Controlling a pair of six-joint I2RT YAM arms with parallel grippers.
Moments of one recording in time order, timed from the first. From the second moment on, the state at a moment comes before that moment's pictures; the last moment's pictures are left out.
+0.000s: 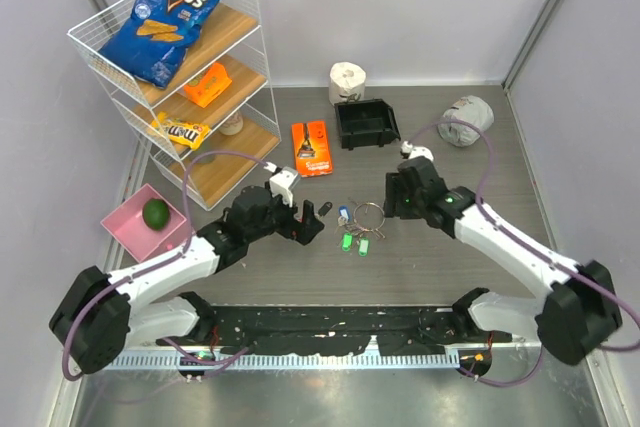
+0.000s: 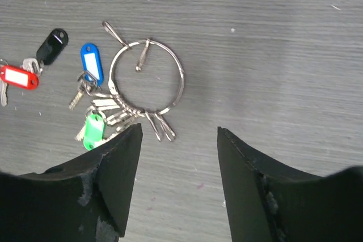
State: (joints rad) left arm -0.72 1.13 0.54 0.14 0.15 -0.28; right arm 0.53 1.11 0.79 -0.51 0.17 0.44
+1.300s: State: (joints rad) left arm -0.72 0.99 0.47 0.18 -0.04 -0.31; right arm 0.65 1.73 1.00 -0.32 0.29 0.68
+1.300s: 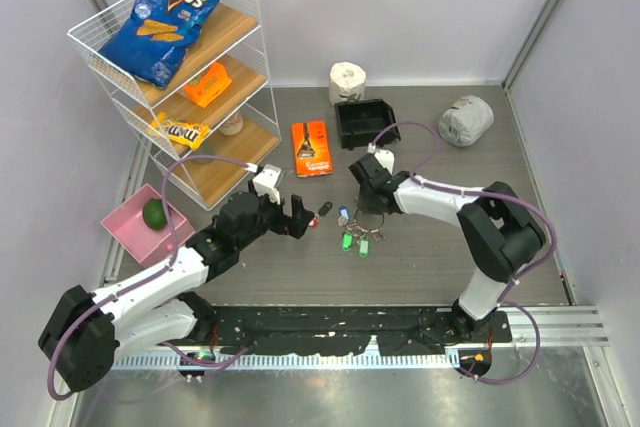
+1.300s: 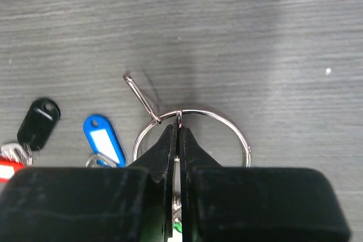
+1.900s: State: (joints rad) left arm -0.72 1.09 0.47 0.25 0.19 -0.28; right arm 0.65 1.11 0.96 -0.38 0.19 0.54
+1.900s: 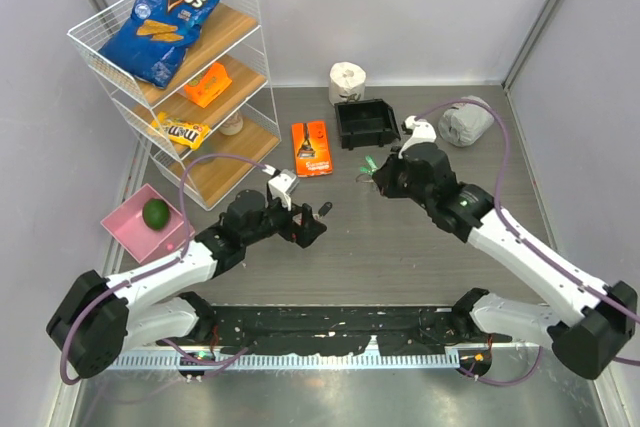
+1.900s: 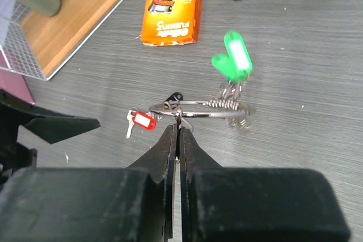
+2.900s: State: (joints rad) left arm -0.83 1.38 0.47 1.11 0.55 -0.05; right arm 0.65 0.90 1.27 -0.65 -0.04 0.49
